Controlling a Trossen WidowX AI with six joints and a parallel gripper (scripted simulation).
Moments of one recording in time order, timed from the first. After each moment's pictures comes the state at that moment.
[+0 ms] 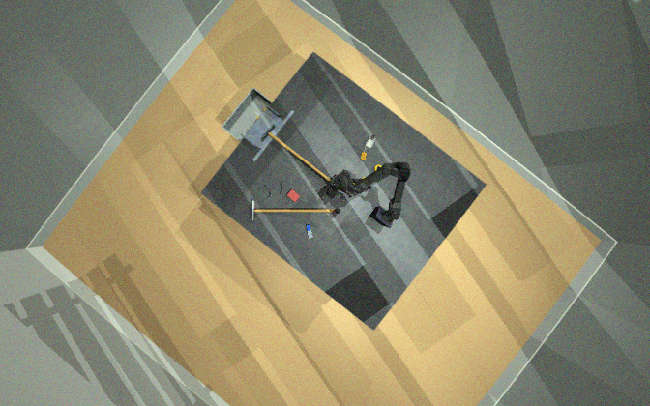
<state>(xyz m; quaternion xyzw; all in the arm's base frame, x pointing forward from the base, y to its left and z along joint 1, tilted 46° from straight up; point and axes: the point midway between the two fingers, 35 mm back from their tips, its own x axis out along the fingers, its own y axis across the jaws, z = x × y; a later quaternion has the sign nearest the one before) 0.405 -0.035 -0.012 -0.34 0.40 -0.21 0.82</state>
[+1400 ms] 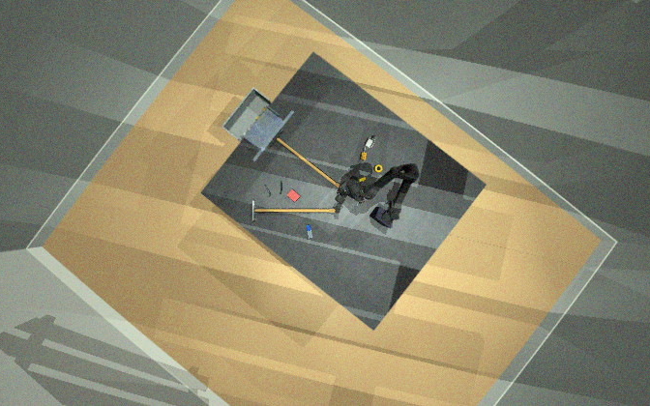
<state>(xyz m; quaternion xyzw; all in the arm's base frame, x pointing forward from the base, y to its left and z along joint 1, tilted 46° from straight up) 0.338 -0.035 -0.013 -0.34 0.40 -0.21 0.83</state>
